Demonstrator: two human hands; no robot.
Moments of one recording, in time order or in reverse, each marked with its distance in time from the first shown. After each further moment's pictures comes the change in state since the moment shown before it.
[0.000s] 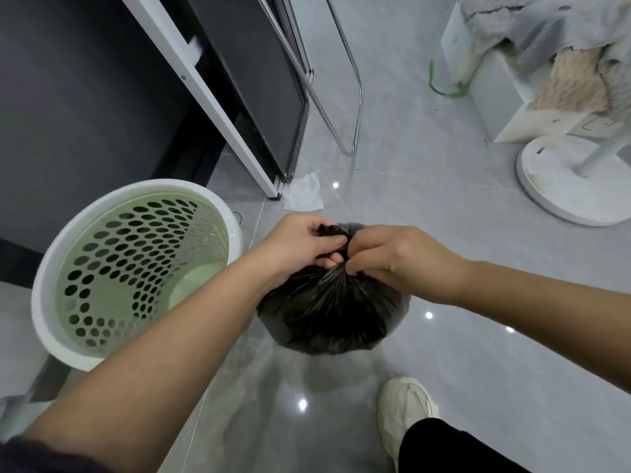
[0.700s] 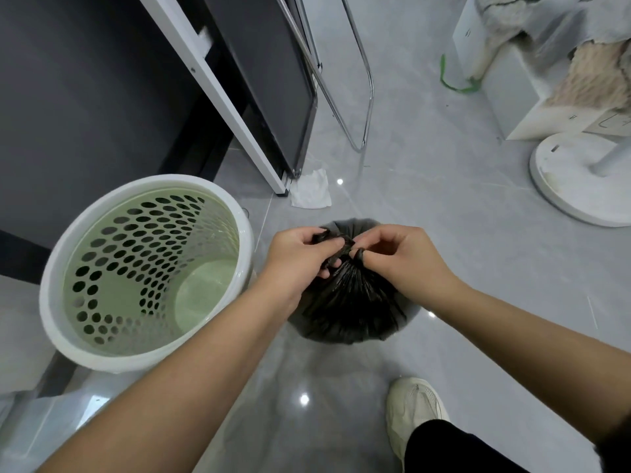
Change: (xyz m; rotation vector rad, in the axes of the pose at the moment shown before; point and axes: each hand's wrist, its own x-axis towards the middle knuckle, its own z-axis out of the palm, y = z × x) left_hand -0.016 -0.015 0.002 -0.143 0.312 -0.047; right_hand 0.017 -0.021 0.031 0.867 0.386 0.840
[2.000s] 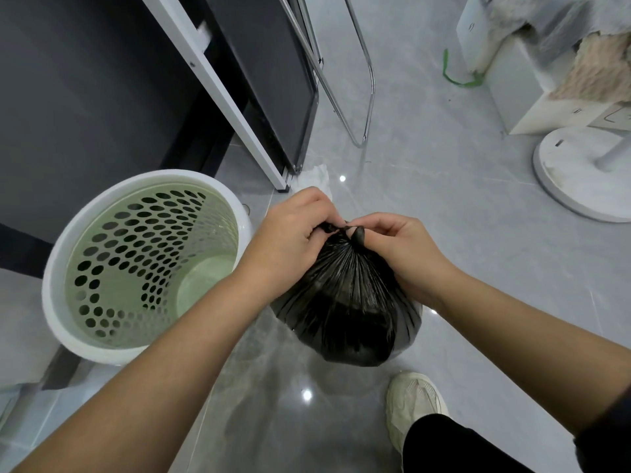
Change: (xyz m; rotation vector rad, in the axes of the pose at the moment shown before) left_hand -0.011 0.020 -0.022 0.824 -0.011 0.921; right_hand -0.001 -0.014 0.006 0.410 -0.017 0.178
